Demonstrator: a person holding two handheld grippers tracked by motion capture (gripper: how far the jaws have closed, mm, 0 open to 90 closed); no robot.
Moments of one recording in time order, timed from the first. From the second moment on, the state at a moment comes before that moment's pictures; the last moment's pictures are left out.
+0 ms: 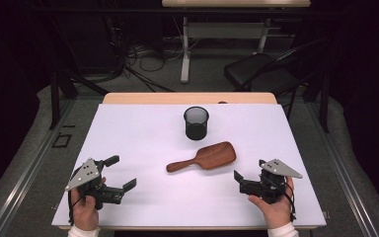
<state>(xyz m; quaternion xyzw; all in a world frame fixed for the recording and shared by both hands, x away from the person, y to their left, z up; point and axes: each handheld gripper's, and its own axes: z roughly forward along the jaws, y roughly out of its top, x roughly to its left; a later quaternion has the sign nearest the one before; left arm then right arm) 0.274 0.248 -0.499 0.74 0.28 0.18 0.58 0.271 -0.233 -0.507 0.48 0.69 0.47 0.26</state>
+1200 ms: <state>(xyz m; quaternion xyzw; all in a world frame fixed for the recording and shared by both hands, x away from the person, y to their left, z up) 0.277 0.250 -0.501 0.74 0.29 0.18 0.58 0.342 -0.103 -0.511 0.43 0.76 0.46 0.18</state>
